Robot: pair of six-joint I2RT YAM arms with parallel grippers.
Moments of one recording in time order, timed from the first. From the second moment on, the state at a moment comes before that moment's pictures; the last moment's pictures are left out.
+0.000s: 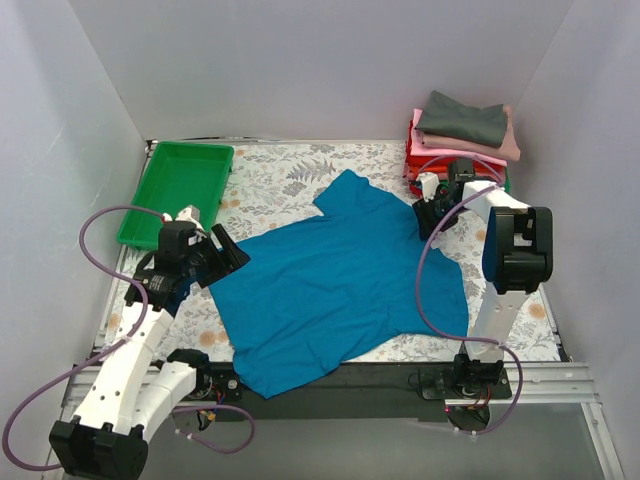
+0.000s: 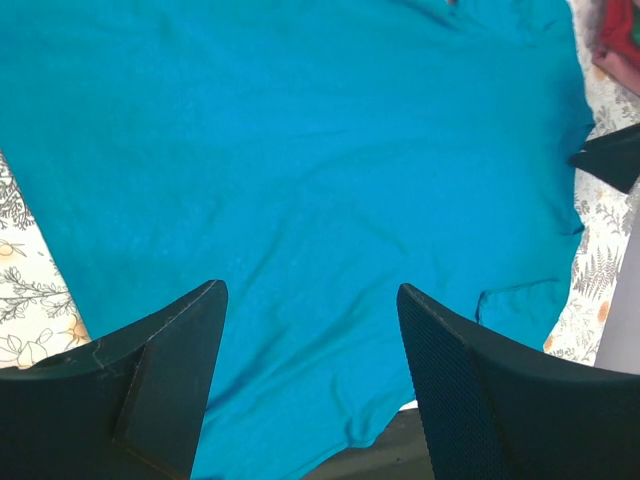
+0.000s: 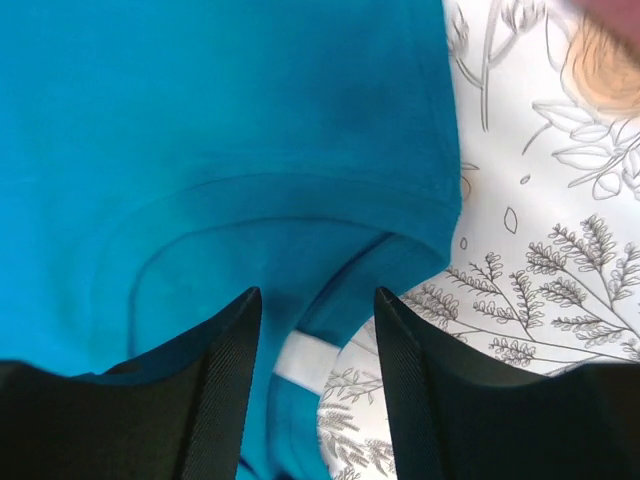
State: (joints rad) left arm -0.20 0.83 0.80 -0.72 0.13 -0.68; right arm 0.03 1.93 1.36 -0.66 -0.39 -0.56
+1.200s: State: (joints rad) left arm -0.20 0.97 0.77 -0.55 0.28 -0.64; right arm -0.44 1.54 0.92 -0.84 -0.33 -0.86
